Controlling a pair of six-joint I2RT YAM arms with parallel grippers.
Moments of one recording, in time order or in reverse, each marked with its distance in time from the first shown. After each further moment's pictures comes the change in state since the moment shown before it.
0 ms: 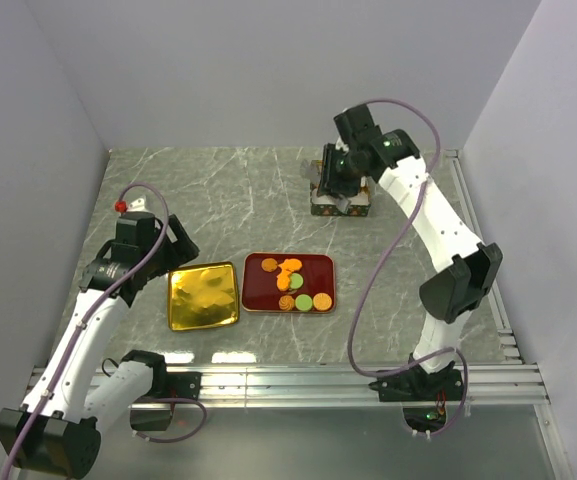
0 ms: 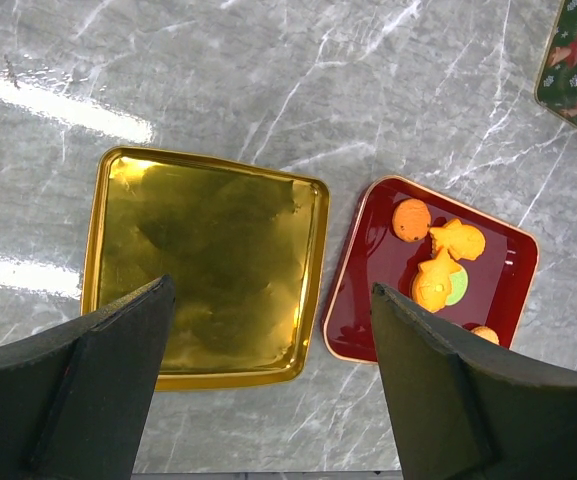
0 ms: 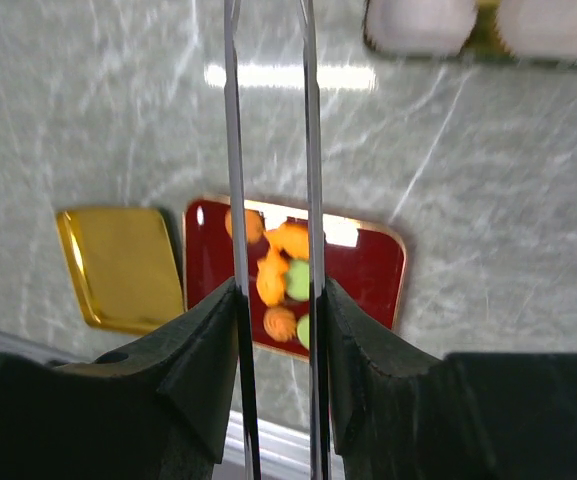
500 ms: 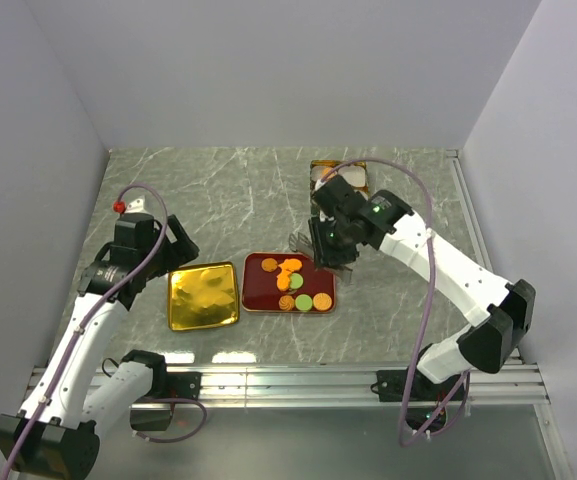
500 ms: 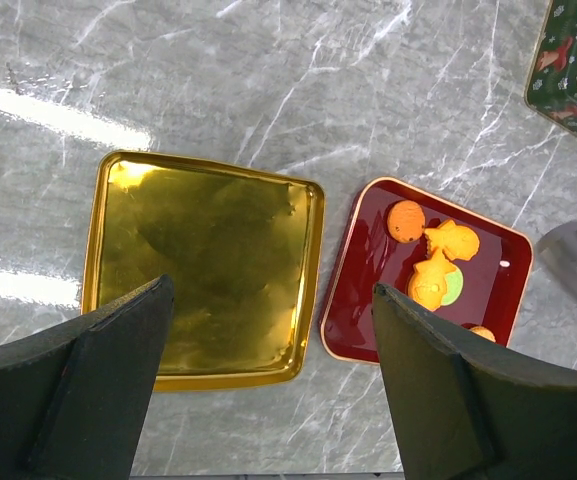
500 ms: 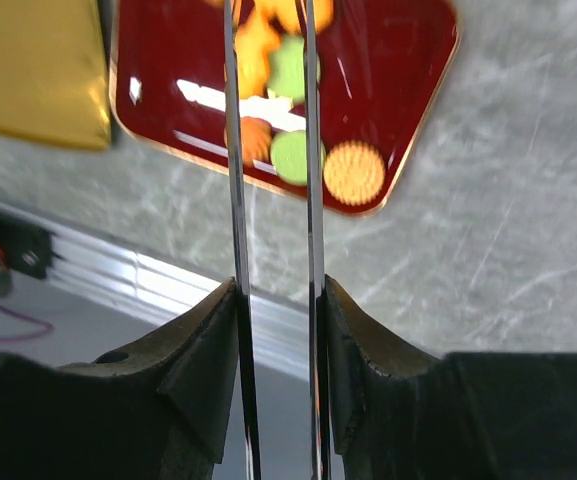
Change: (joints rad) left arm -0.013 -0.024 0.000 -0.001 -0.010 0.000; right arm 0.289 -0.350 -0.518 -0.018 0.052 0.013
